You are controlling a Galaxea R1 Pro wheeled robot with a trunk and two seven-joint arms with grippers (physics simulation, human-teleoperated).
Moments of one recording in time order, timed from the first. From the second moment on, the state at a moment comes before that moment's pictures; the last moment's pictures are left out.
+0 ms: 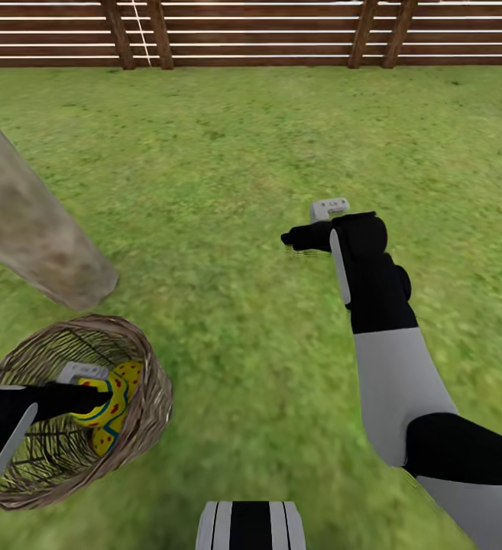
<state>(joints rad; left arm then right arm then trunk) -0.38 0.45 0.03 -1.57 0.14 1.04 -0.25 -1.21 0.17 0.05 -1.26 0.24 1.04 0.21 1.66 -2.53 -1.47</state>
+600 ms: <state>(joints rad) -0.38 0.46 0.02 -1.57 0.14 1.04 -0.25 -1.26 0.17 0.05 -1.19 0.24 1.04 0.17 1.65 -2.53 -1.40</state>
